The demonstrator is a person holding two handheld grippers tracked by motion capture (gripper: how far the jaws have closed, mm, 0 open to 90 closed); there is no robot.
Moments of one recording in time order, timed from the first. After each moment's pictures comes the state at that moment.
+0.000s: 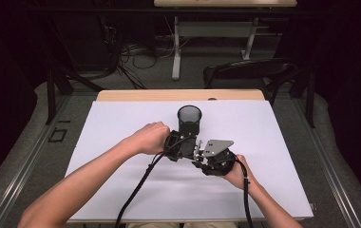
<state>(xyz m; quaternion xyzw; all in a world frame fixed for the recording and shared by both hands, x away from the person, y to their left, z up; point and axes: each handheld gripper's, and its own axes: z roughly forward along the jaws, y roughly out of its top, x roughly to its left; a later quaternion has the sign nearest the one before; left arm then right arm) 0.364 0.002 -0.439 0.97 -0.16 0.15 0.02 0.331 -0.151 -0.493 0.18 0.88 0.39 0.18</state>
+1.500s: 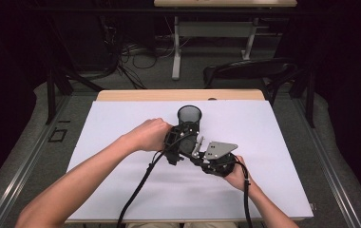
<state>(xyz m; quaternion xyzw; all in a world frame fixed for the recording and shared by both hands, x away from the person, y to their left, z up) 0.362 0.009 -0.417 0.96 -0.17 0.20 0.08 0.327 -0.154 -0.496 0.15 0.86 0.44 0.19</state>
